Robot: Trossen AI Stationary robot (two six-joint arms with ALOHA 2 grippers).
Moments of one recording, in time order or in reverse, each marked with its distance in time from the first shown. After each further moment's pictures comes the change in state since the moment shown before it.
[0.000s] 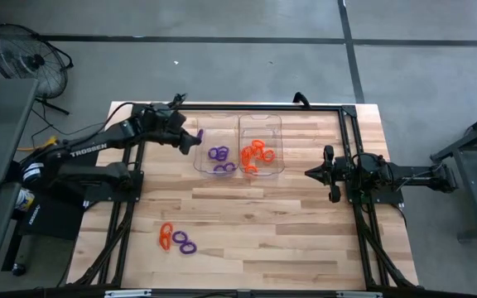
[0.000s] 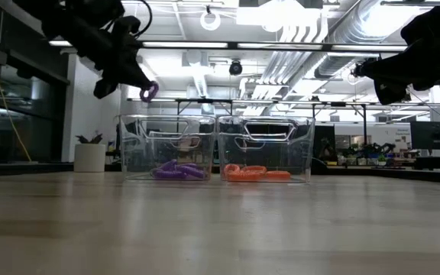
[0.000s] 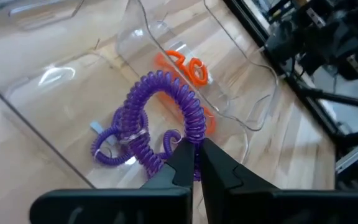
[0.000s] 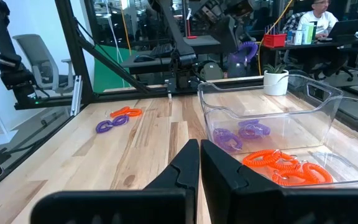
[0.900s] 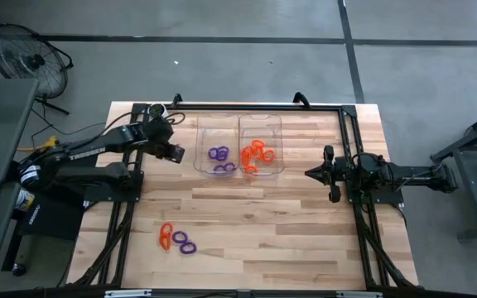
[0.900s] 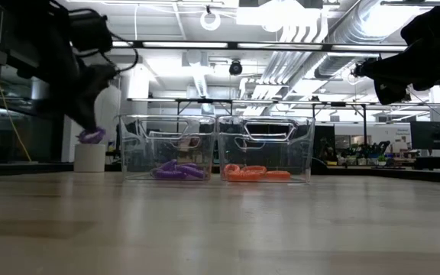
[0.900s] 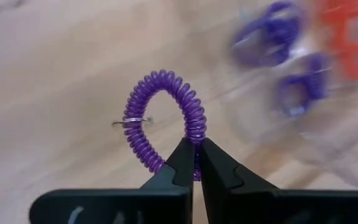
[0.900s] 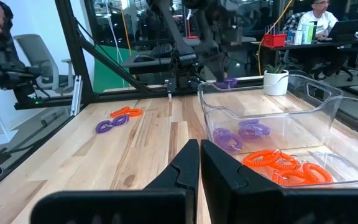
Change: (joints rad) left arm 0.000 -0.046 -0.093 -0.406 -0.238 -0.123; right arm 0.000 0.000 0.000 0.000 0.000 0.000
